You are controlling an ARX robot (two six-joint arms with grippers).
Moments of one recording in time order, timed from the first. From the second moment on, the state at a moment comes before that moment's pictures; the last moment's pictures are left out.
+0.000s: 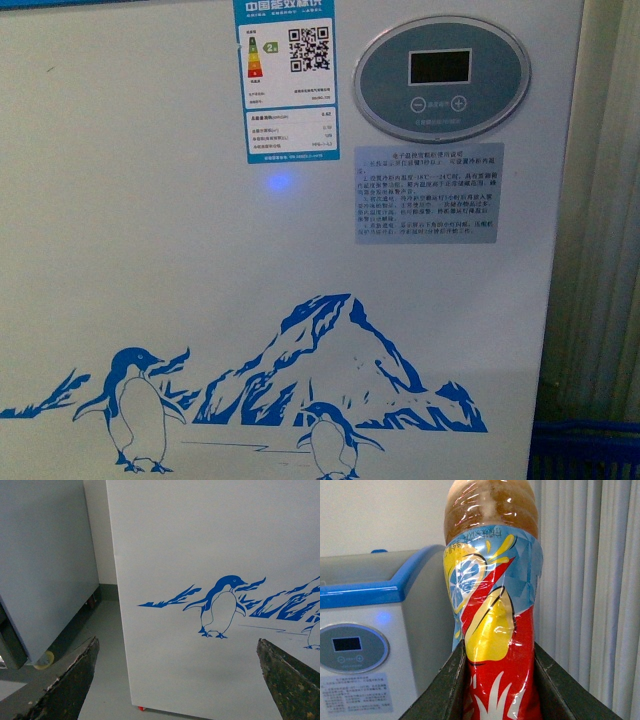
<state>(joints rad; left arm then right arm) 0.00 0.00 0.02 0.00 0.00 0.00 0.40 0.44 0.53 0.32 0.58 -0.13</state>
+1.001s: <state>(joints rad) 0.00 0.00 0.02 0.00 0.00 0.00 0.40 0.44 0.53 0.31 0.58 -0.15</state>
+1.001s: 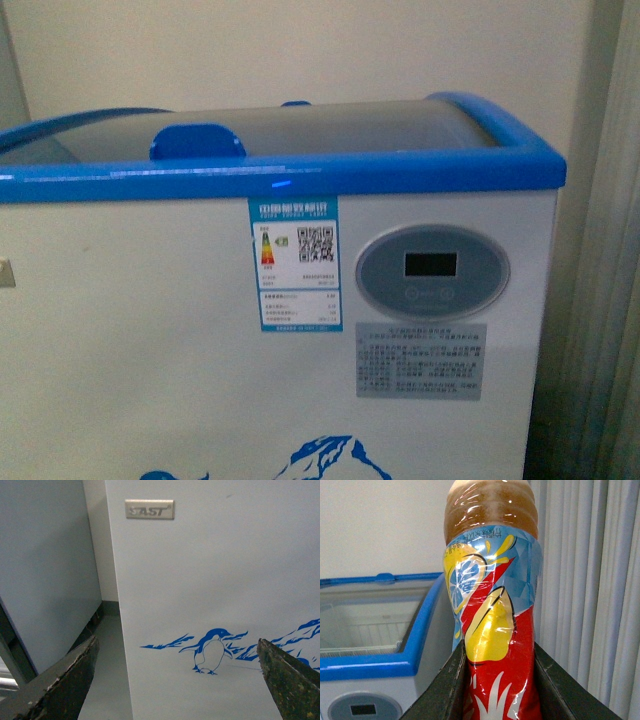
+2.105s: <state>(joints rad) -0.09 1.32 0.61 0.70 0.52 0.28 0.41 0.44 0.53 0.31 0.58 -0.15</state>
